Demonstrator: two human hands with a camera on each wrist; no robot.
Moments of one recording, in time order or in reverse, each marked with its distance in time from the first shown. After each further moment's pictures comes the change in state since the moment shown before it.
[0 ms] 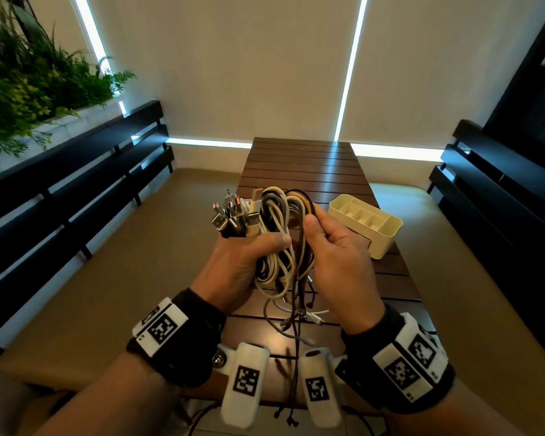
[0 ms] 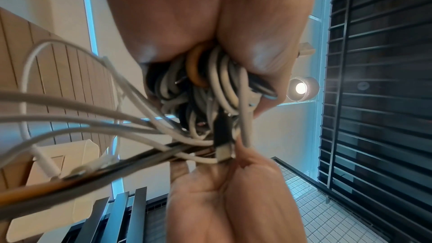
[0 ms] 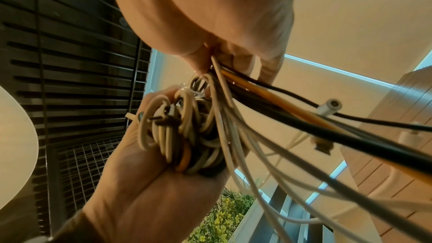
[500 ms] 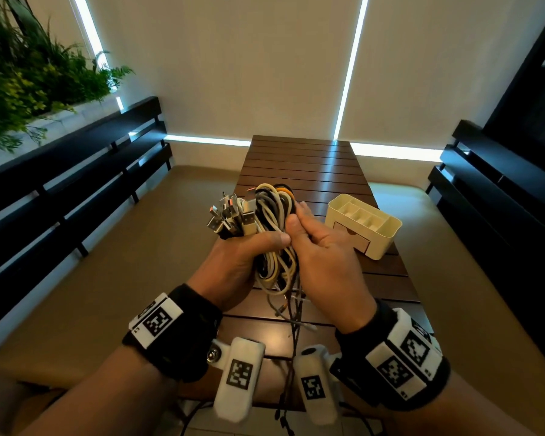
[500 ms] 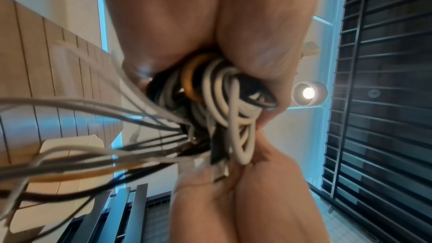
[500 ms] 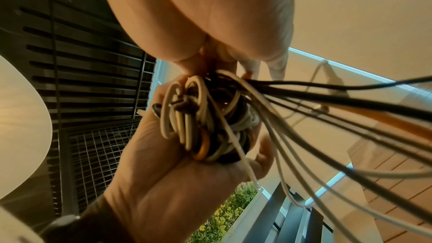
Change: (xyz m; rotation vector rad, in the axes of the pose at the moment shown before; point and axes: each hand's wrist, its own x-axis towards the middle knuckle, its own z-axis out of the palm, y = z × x) left_hand 0.011 -0.002 -0.006 -0.036 -0.063 -0.039; right_hand 0.007 -0.004 0.008 -0.050 -0.150 0.021
